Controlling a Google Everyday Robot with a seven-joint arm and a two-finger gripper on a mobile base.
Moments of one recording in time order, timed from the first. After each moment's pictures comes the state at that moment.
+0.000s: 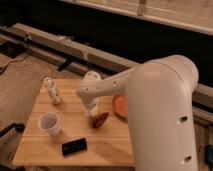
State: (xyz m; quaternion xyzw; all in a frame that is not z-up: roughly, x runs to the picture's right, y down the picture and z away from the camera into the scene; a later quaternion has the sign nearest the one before) arm -0.095 0.118 0.846 -0.23 -0.11 -0.27 0.93
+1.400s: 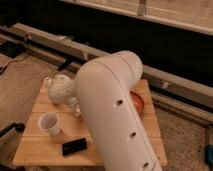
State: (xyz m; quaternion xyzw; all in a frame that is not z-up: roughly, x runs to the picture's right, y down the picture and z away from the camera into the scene) arm -0.164 0.120 0.880 -0.24 -0.01 -0.37 0.90
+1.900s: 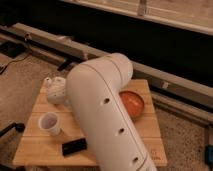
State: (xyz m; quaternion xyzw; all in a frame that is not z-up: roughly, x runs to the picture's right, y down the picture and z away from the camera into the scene) arm -0.165 0.130 0.895 -0.26 0.01 -0.38 0.89
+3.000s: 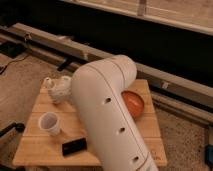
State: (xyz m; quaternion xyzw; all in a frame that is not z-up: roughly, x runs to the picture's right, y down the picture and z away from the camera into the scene) arm -0.129 0.134 0.908 -0.28 0.02 -0.35 0.89
